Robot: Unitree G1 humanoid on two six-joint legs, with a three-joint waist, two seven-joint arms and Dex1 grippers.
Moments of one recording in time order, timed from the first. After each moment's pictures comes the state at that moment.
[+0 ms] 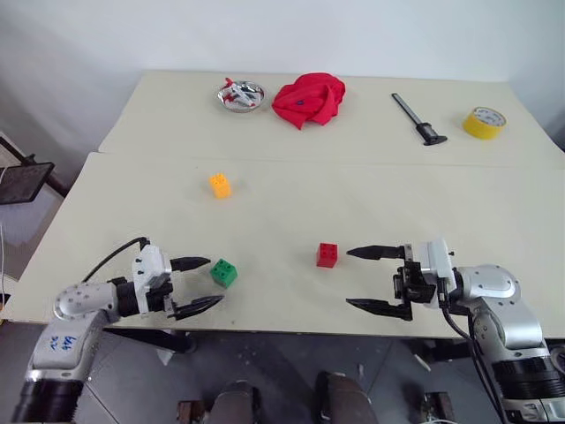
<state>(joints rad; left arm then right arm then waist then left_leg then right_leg) -0.02 0.63 0.16 -0.12 -0.41 0.22 -0.96 -0.21 -0.61 -0.05 -0.05 0.51 0.01 1.35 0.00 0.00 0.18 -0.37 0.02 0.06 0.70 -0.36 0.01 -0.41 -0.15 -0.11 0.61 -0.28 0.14</state>
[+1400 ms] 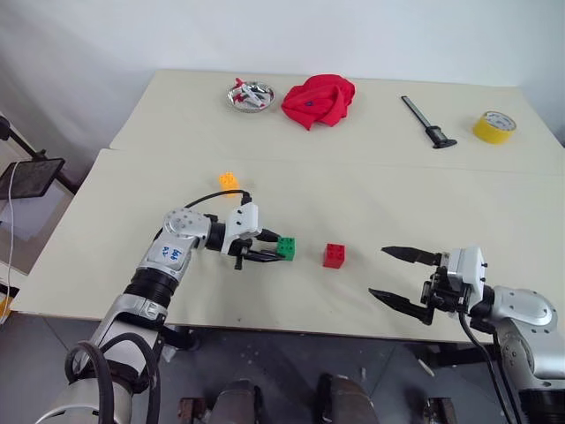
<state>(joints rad) -0.77 0.44 -0.25 0.60 -0.11 -0.07 -1.24 -0.03 -0.63 -0.20 -0.10 0.50 0.00 1.20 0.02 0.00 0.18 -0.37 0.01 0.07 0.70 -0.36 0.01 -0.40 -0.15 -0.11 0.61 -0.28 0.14</state>
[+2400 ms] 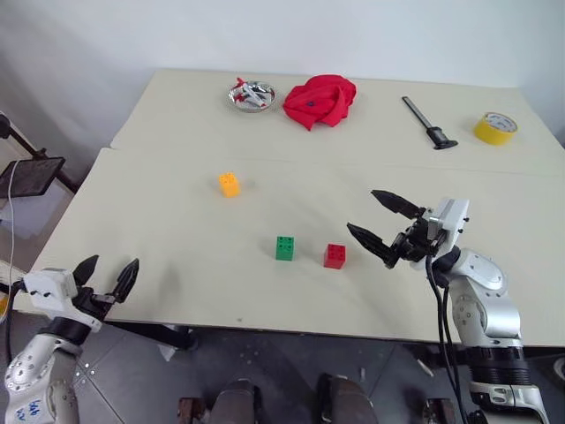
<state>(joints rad) 0.12 0.37 0.54 -0.13 -0.44 0.15 -0.51 -0.28 -0.45 -0.16 0.00 0.50 -0.02 0.98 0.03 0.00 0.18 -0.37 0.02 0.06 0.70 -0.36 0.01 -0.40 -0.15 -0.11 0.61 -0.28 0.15</state>
